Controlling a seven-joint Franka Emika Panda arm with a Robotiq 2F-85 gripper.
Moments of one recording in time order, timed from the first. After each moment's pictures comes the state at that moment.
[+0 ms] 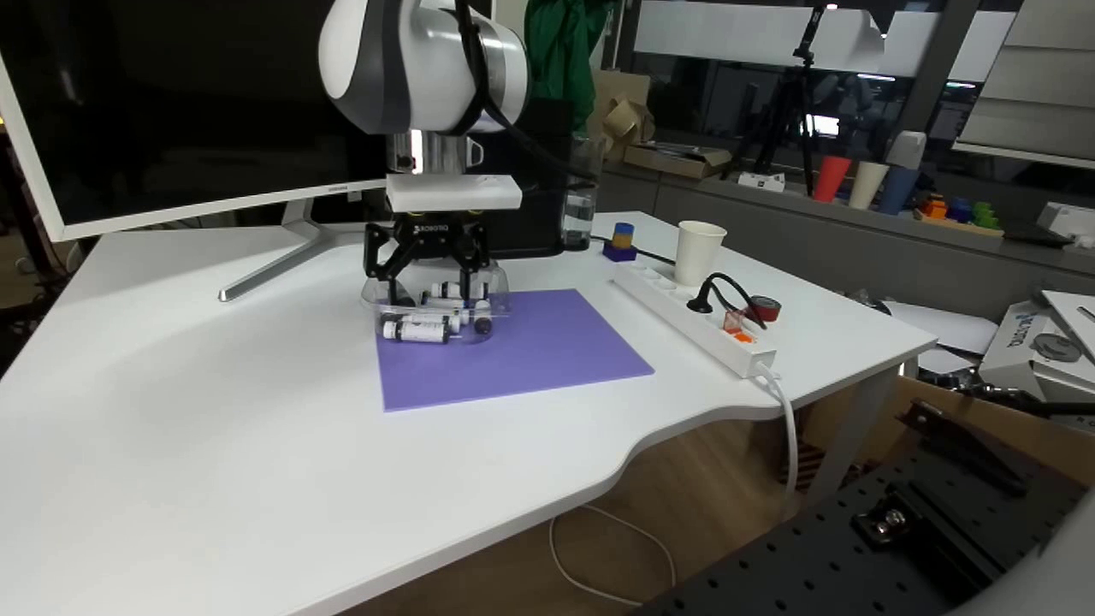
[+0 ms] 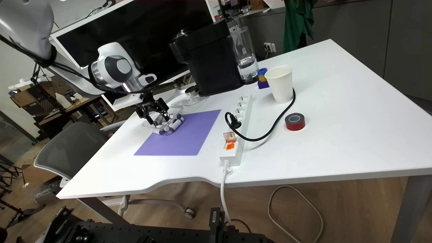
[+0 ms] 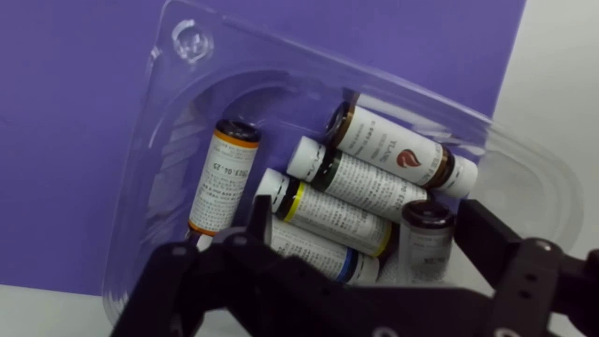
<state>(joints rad) 0.16 0.63 0.04 -1.98 -0.04 2.61 0.23</state>
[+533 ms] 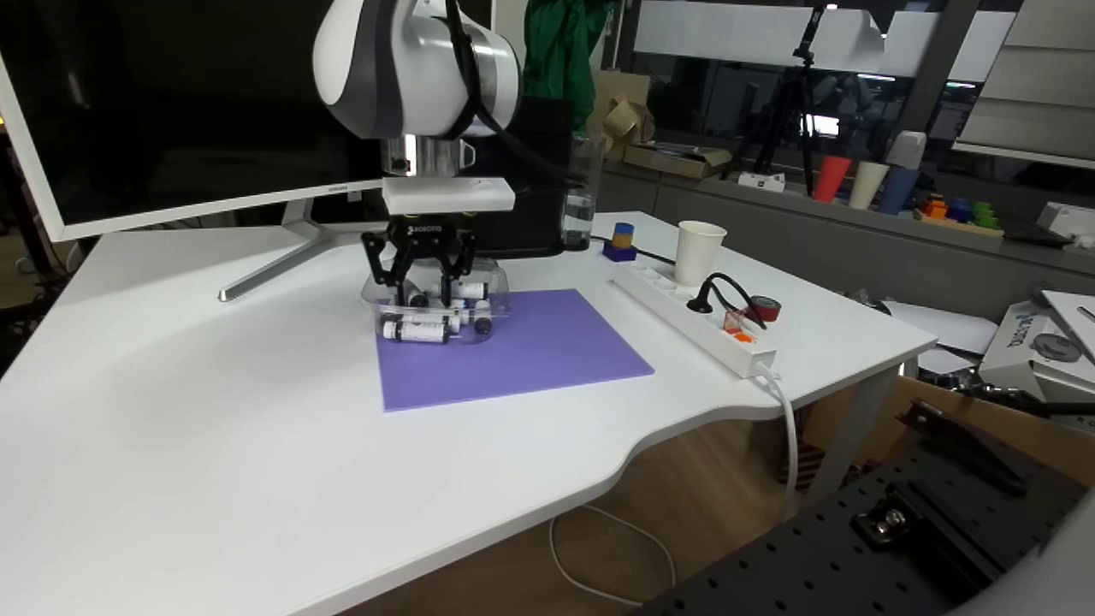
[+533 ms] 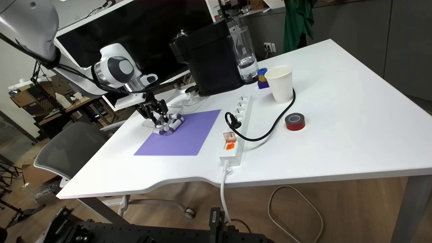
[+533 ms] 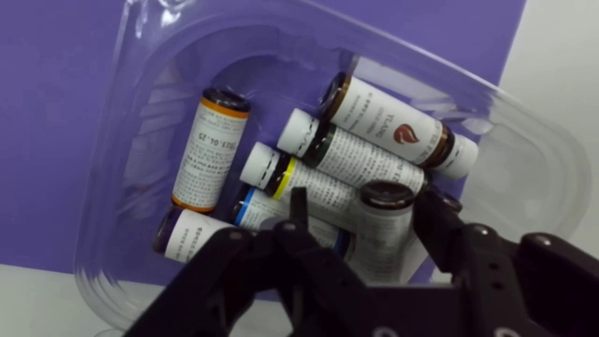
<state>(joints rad) 0.16 0.66 0.04 -1.94 -0.04 2.61 0.20</state>
